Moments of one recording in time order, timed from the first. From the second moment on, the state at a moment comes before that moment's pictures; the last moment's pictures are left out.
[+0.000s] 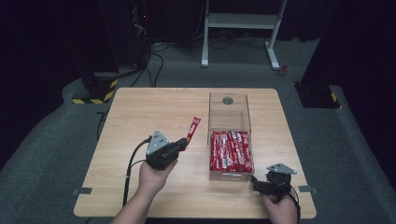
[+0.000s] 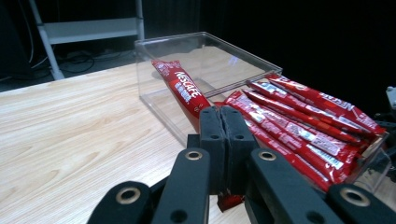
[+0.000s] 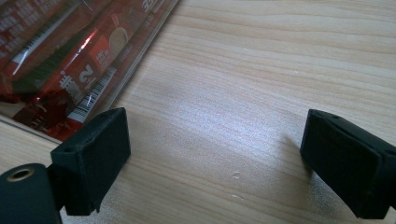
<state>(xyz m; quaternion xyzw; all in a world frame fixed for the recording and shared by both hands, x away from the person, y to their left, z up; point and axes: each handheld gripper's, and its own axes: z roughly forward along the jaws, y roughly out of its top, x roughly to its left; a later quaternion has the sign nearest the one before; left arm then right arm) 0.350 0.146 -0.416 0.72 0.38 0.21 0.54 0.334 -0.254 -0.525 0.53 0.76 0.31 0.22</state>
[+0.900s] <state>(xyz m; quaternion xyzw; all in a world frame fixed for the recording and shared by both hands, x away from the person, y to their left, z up) 0.359 0.192 -0.428 0.70 0.41 0.23 0.53 0.334 -0.254 -0.525 0.53 0.76 0.31 0.22</state>
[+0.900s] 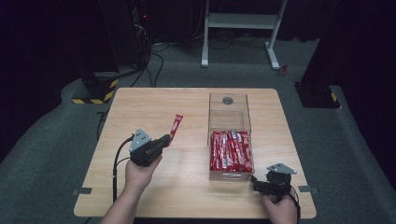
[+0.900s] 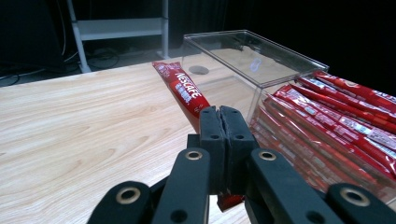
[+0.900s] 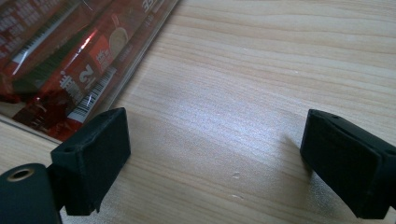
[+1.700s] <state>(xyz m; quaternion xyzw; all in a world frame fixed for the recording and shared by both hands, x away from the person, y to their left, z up) 0.369 0.210 -0.440 0.70 0.42 0.23 0.53 0.334 -0.254 -0.525 0.53 0.76 0.31 0.22</state>
